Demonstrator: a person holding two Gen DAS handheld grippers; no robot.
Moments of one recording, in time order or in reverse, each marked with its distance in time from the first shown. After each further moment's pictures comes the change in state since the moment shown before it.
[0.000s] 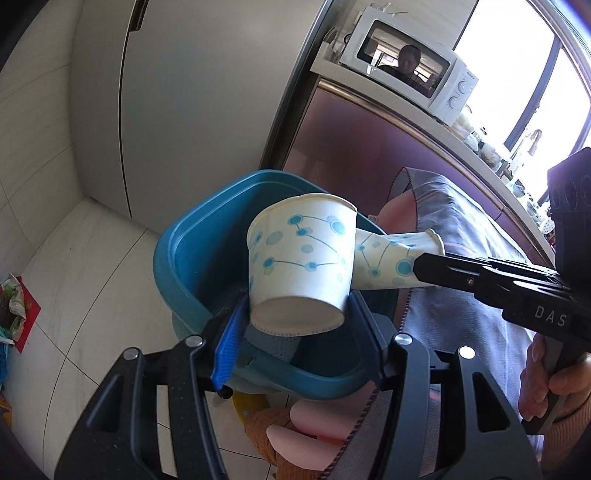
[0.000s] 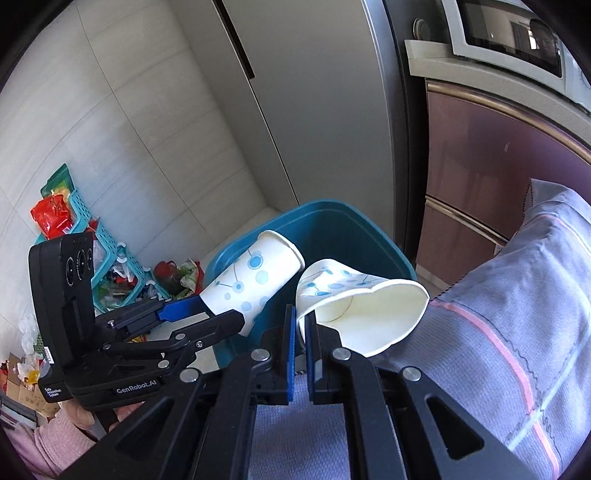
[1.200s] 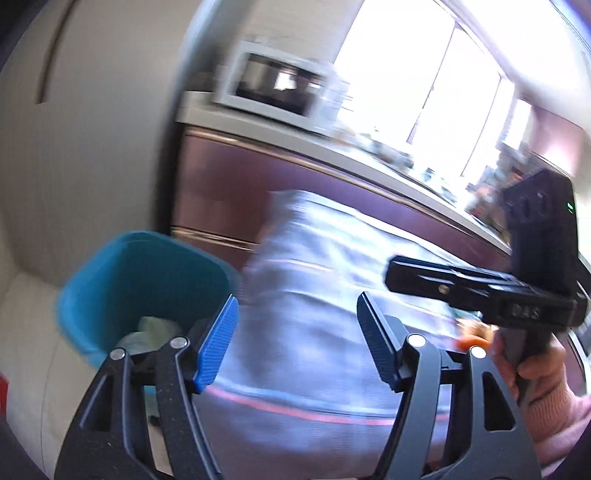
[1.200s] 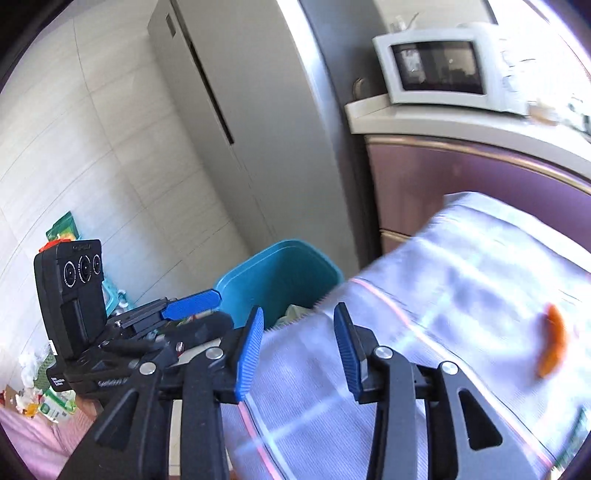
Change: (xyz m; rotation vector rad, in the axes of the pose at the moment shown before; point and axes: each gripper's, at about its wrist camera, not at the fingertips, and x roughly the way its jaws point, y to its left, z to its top) left arm -0.052 -0.125 -0.022 0.260 -0.124 -0.327; right arm -0.158 -0.040 -0.070 0.101 -0.251 -0.071
